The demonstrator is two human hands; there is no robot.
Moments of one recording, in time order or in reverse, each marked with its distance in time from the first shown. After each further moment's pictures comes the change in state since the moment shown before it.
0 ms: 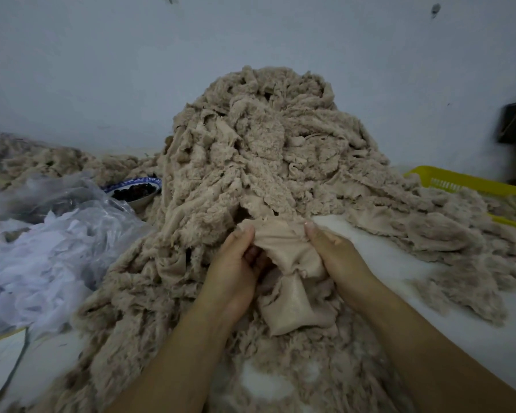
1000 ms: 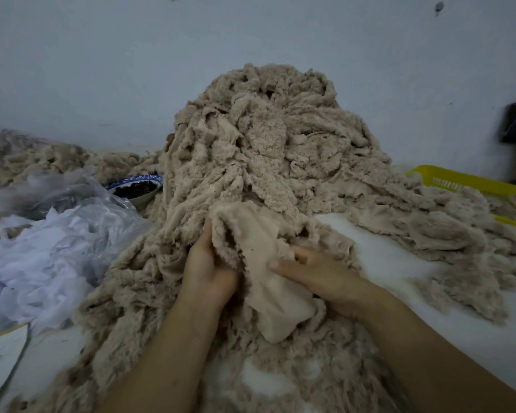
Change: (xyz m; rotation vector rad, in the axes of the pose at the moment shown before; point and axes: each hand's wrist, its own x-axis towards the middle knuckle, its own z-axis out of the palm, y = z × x) left_hand 0.001 0.025 -0.016 -0.342 0.131 -0.100; right_hand -0.016 -0.007 0.016 -0.020 -0.391 0.161
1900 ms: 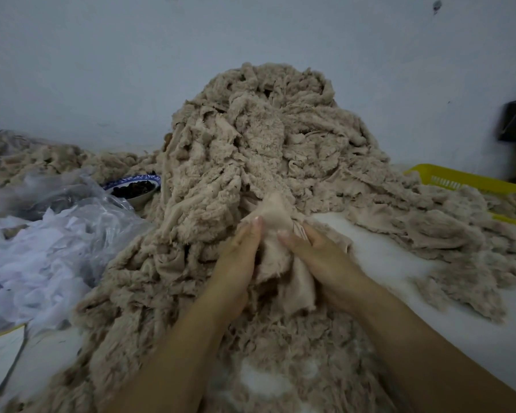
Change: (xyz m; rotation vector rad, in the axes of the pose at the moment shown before) left_hand -0.018 -0.027 0.019 0.823 -0.167 0.251; right_hand 0.015 0.003 -0.007 0.140 0.188 -0.107
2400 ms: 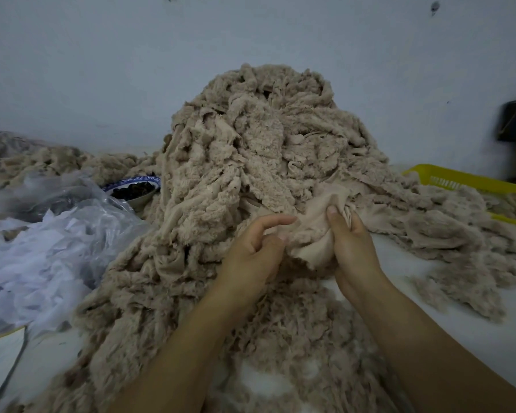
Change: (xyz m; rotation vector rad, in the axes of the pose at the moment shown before) left_hand -0.004 0.004 0.007 0.133 -0.162 0.187; right_hand 0.013 -0.006 -0.018 0.214 0.540 -0.103
